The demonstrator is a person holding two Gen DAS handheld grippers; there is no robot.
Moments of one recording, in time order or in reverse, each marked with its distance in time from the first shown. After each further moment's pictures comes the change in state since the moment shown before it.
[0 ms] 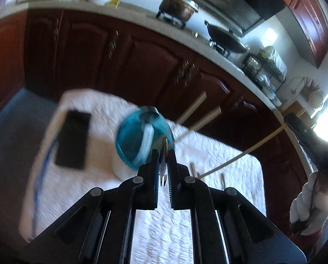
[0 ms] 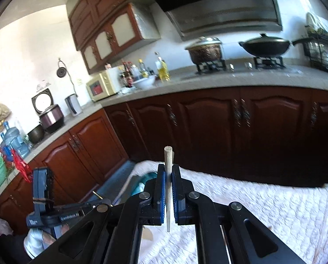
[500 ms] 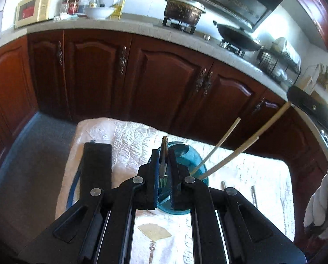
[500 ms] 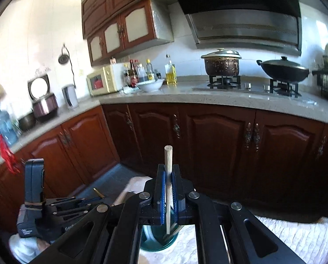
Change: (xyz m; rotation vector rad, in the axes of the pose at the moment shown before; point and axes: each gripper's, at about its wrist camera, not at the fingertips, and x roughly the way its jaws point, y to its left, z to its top) left arm 0.052 0.017 0.040 0.102 -0.016 0.125; right arm 0.086 0.061 0.033 -0.157 -0.010 -0.084
